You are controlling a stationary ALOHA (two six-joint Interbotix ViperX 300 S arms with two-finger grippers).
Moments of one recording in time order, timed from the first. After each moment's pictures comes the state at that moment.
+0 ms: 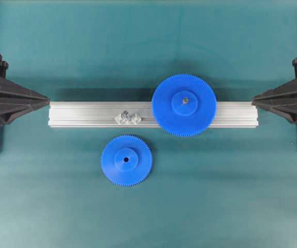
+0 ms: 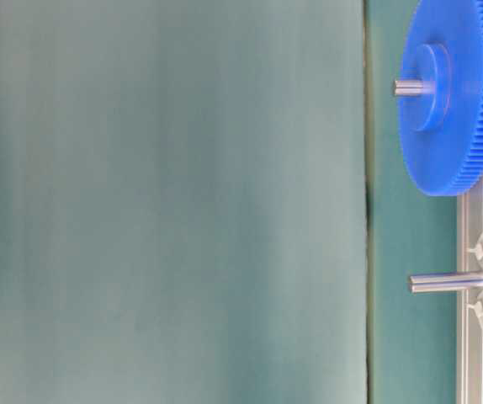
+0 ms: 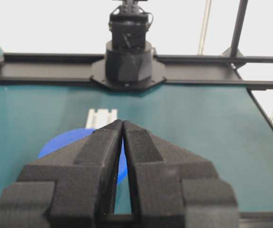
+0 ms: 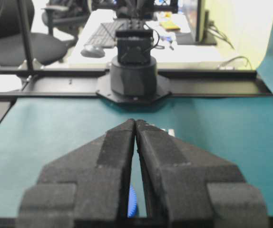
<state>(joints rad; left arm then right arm) 0.00 -0.96 1.17 0.00 -0.29 0.00 0.00 -0.97 1.19 0.00 -0.29 0.01</state>
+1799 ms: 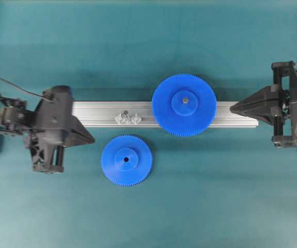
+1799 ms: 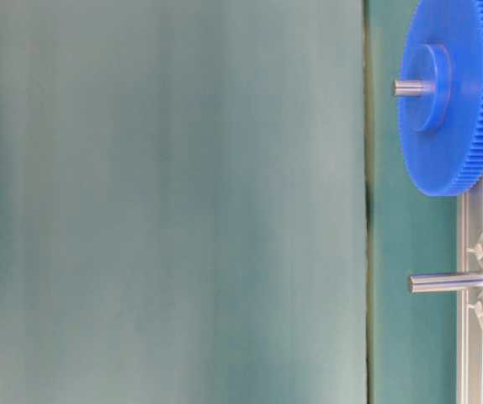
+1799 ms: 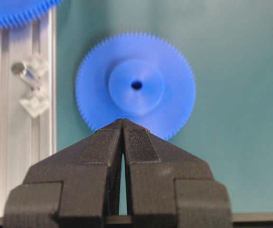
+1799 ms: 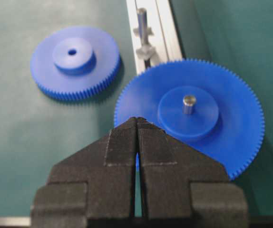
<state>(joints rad) -0.10 -0.39 0.81 0.02 0.34 -0.07 -0.06 -0.77 1.14 0.04 0.07 0.08</state>
